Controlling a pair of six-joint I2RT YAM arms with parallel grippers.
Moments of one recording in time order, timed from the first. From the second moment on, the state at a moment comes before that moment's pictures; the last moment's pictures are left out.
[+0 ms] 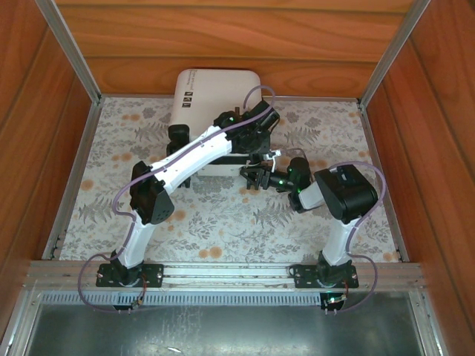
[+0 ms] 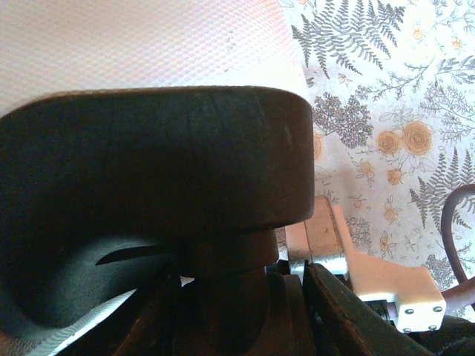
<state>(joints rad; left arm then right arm) -0.90 2.13 2.19 -1.05 -0.18 -0.74 0.39 1.89 0.53 1.21 -0.89 0.64</state>
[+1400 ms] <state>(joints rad) -0.87 2.01 1.93 -0.83 -0.16 -0.72 0.38 2.01 0.67 1.30 -1.00 0.82</state>
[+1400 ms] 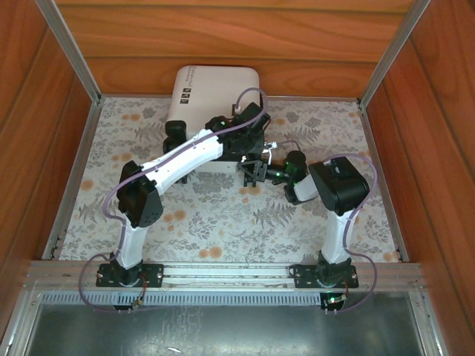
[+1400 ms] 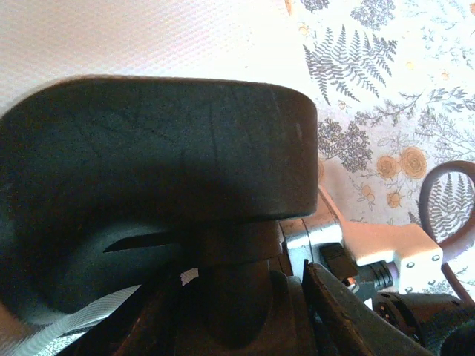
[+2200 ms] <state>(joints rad) -0.77 1.63 1.36 -0.42 0.06 -0.67 0.40 1.87 0.62 1.10 -1.06 0.72</state>
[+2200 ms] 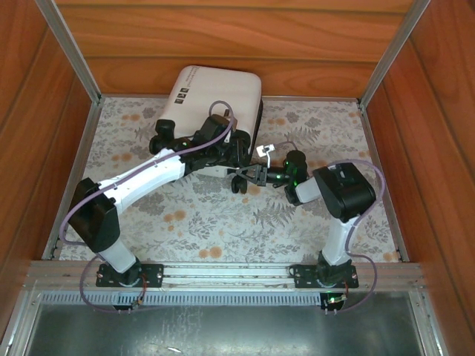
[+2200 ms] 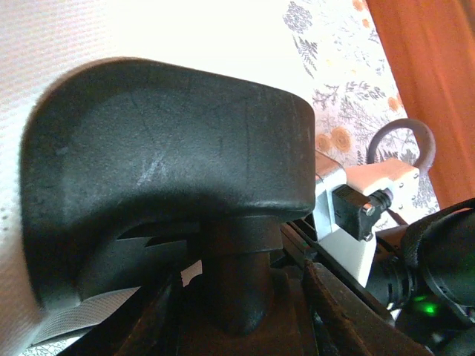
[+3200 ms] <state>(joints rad) -0.78 1.50 1.14 -0.18 0.19 -0.77 0.47 1.35 0.45 0.55 -0.72 0.65</state>
